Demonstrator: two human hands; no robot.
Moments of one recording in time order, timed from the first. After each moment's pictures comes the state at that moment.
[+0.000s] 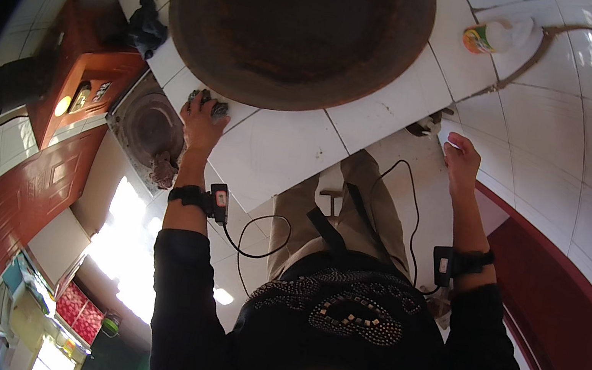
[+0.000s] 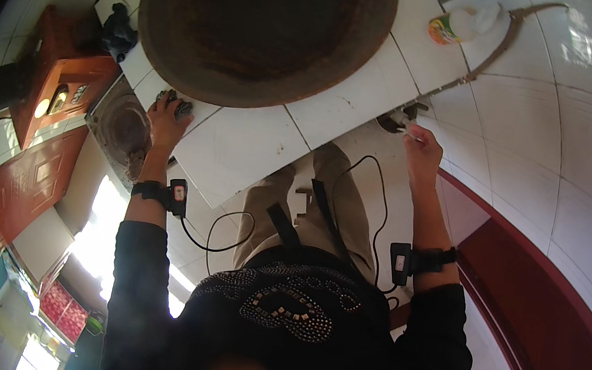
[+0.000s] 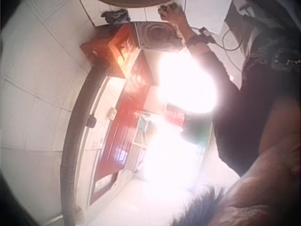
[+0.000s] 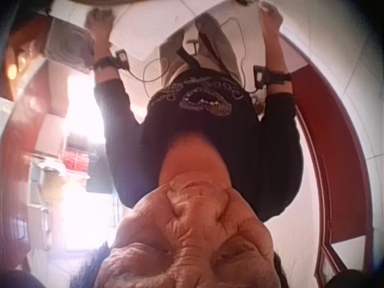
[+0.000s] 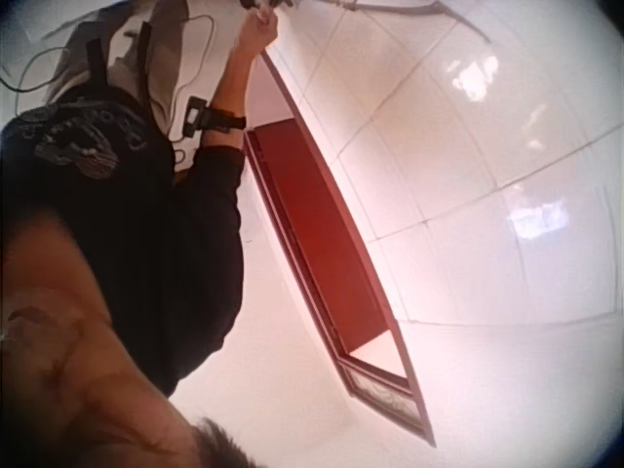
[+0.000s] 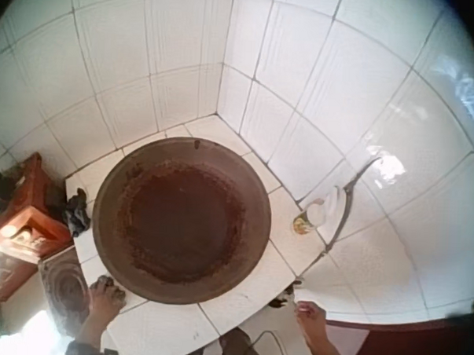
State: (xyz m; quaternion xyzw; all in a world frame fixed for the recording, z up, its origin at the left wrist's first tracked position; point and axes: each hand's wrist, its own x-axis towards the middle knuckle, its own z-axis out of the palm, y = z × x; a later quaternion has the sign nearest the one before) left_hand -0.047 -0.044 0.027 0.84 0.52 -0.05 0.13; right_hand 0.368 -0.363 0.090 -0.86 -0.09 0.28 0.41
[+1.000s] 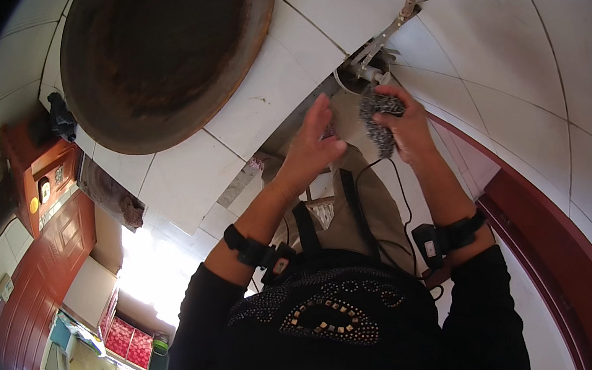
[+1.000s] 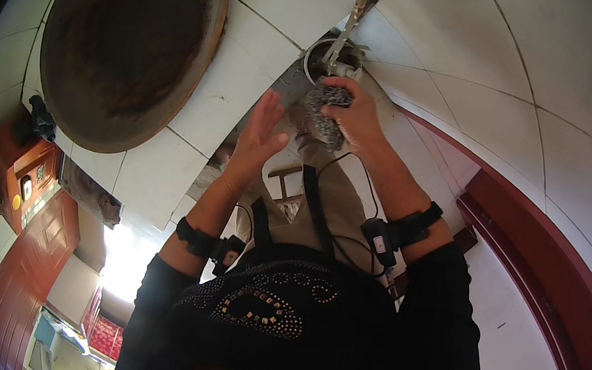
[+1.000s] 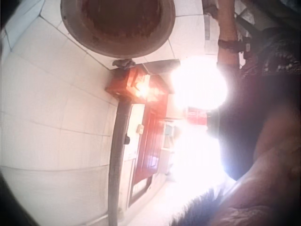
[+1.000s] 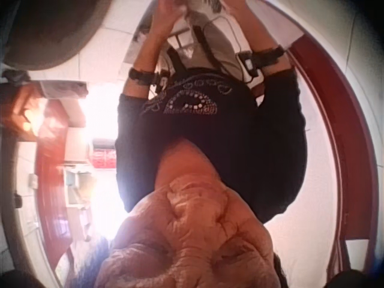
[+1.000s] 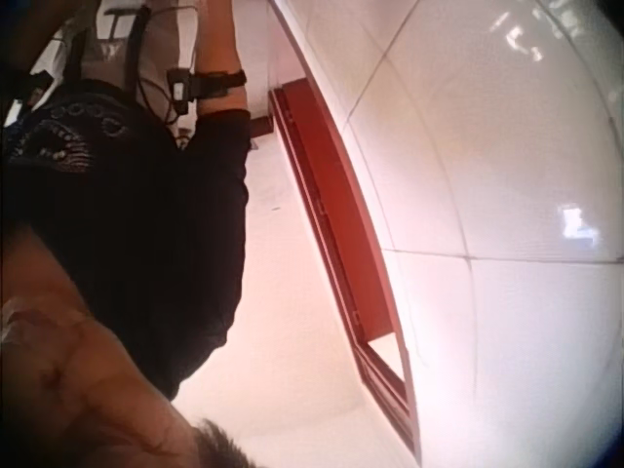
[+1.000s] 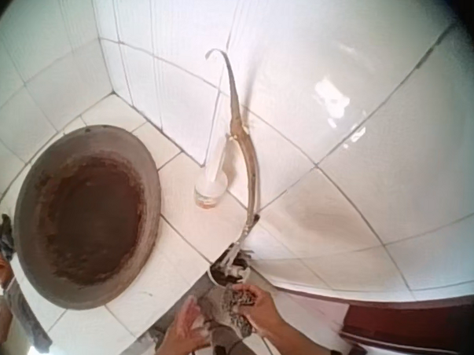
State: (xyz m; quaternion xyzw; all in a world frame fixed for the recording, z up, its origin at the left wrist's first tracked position) left_hand 0.282 -0.297 0.073 0.46 0.30 0.06 0.83; right_hand 0.456 -0.406 0.084 -0.66 0.02 0.50 0.57
